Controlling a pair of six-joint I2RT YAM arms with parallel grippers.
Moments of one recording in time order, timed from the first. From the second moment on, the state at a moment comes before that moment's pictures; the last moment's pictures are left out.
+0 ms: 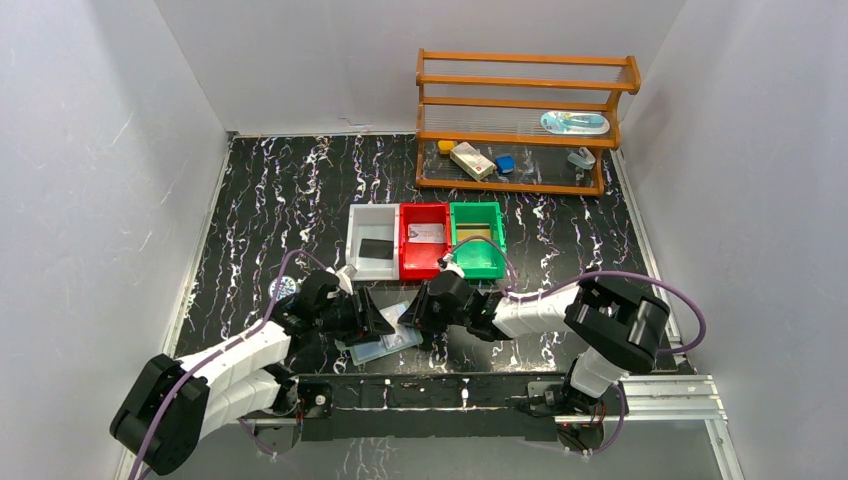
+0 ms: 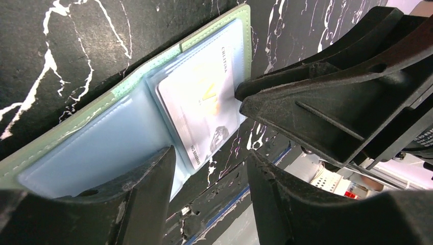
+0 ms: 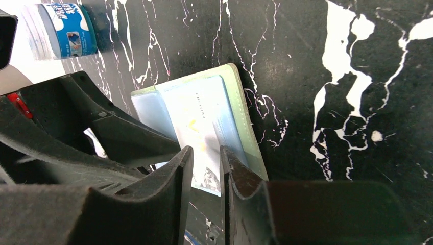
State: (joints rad) left arm -0.56 1.00 0.27 -0.11 0.46 -0.89; right arm 1.10 1.59 0.61 0.28 0.01 1.23
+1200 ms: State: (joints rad) left arm -0.55 0.93 0.07 0.15 0.40 -1.03; right arm 1.08 1.63 0.55 0.45 -0.03 1.29
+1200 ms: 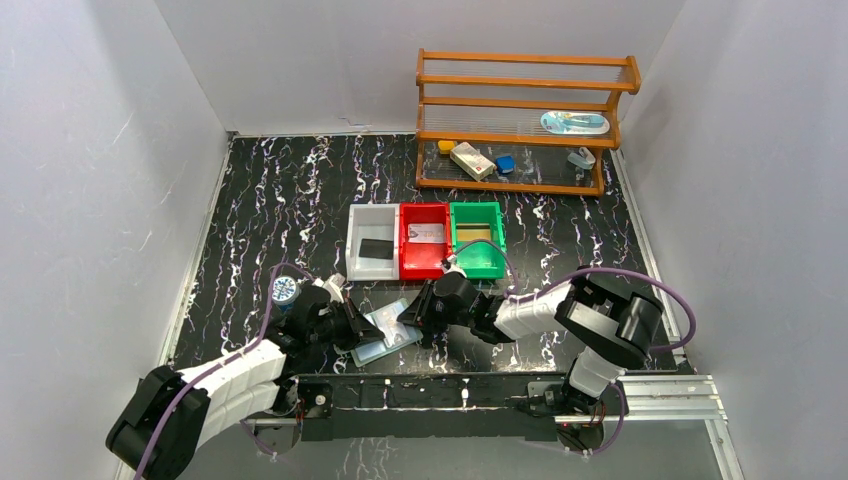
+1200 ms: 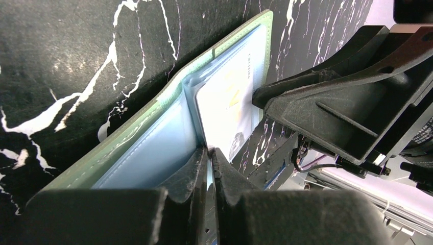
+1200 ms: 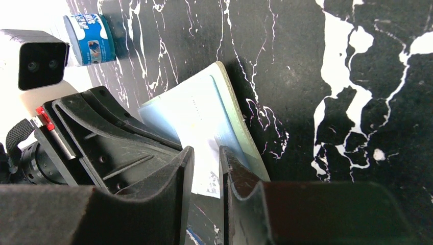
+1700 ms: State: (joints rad) left arm -0.55 0.93 0.07 0.18 0.40 -1.03; right arm 1.07 1.64 0.51 0.54 -0.03 1.32
